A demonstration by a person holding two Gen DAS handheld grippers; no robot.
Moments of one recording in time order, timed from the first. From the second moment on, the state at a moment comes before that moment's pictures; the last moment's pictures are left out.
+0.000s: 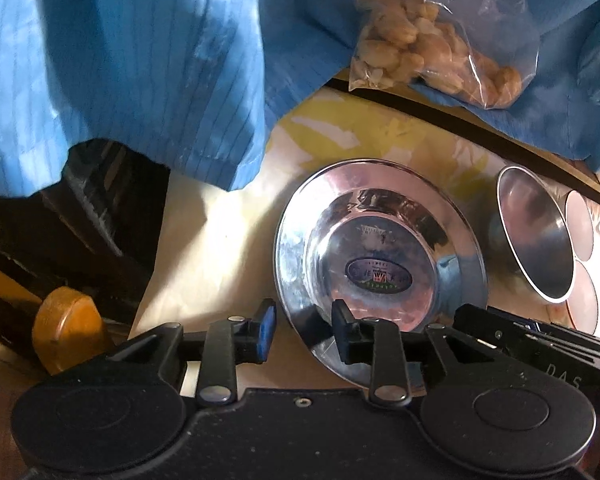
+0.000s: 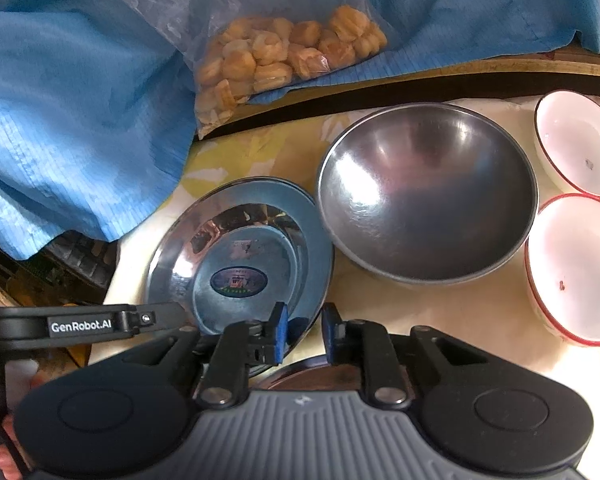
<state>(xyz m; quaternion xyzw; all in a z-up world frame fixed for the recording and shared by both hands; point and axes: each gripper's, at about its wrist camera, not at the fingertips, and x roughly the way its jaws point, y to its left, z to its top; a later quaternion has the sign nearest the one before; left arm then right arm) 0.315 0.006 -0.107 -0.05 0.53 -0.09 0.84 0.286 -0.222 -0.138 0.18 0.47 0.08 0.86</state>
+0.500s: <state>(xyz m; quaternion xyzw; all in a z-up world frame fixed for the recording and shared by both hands) 0.299 -0.003 -0.095 -0.03 0.51 -0.08 0.86 0.275 -0.220 -0.128 0.15 0.46 0.10 0.87</state>
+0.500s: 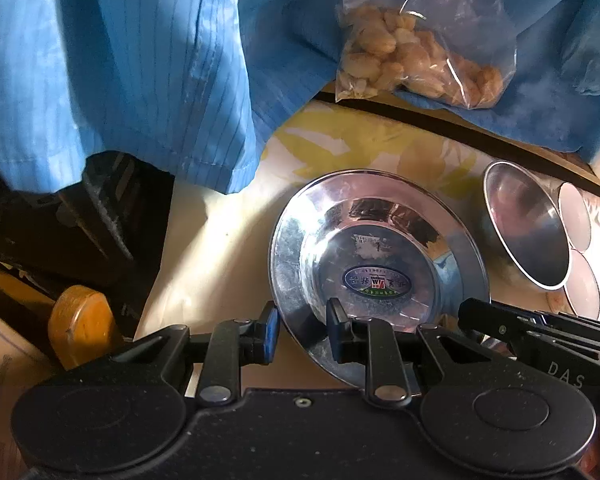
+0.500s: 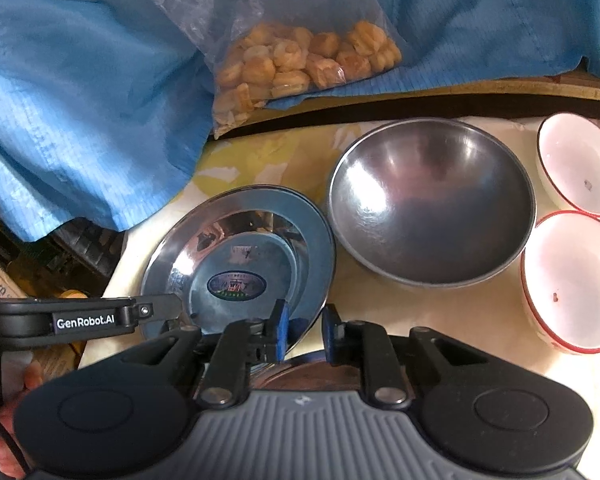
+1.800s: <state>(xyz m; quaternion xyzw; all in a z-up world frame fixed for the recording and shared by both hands) 0.194 -0.065 -0.076 0.01 0.50 -0.18 0.85 0.131 -0.274 -0.087 0.16 0.46 0.05 0.87</state>
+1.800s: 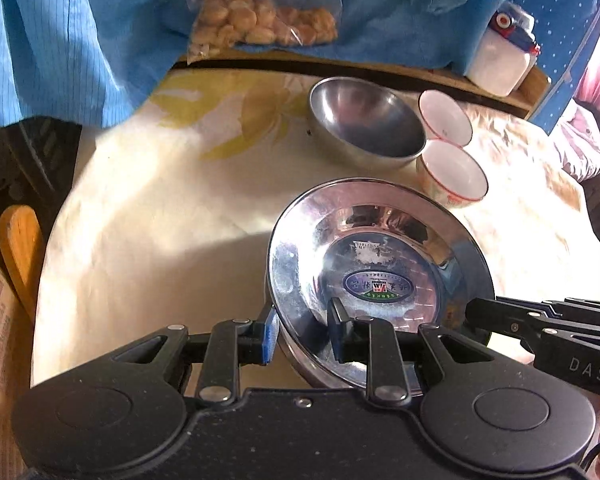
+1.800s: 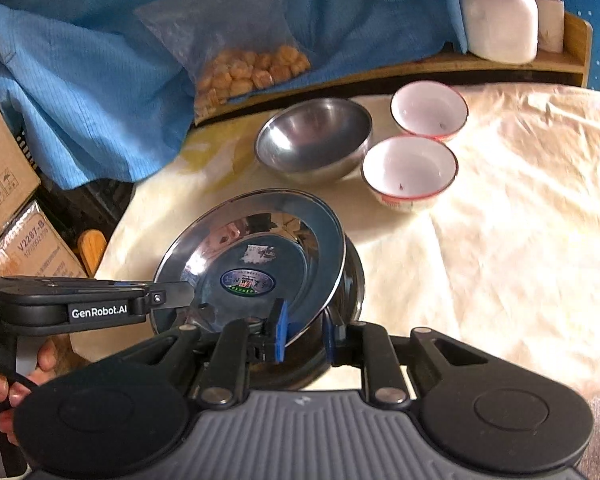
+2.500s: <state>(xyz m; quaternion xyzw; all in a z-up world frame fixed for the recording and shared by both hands) 0.190 -0.071 -0.074 0.03 0.50 -0.17 0.85 0.134 -0.274 -0.091 0.17 0.48 0.04 0.86</state>
